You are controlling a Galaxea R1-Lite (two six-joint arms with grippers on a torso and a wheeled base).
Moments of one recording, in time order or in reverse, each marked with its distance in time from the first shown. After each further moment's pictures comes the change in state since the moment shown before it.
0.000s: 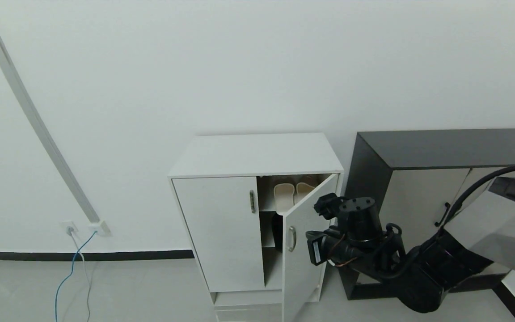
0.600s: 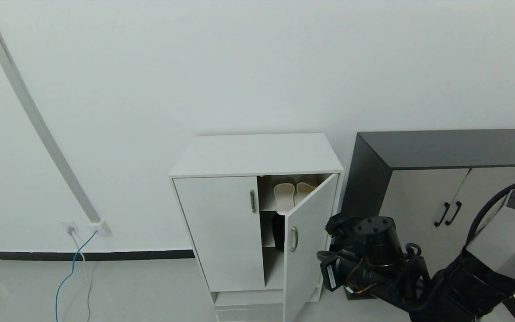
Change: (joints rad) left arm 0.000 0.000 0.000 0.000 -0.001 0.002; right arm 0.019 -0.057 0.205 -0.079 0.000 -0.010
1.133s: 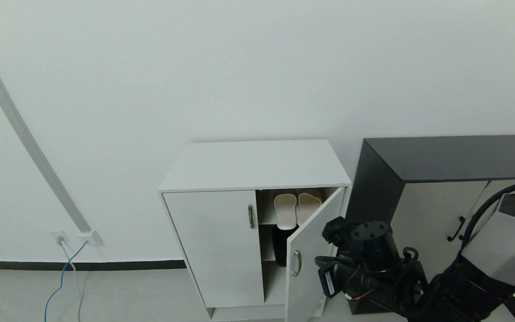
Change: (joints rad) left arm 0.000 0.000 0.001 0.000 0.002 0.000; right arm 0.007 0.014 0.007 -0.003 -0.003 -0.007
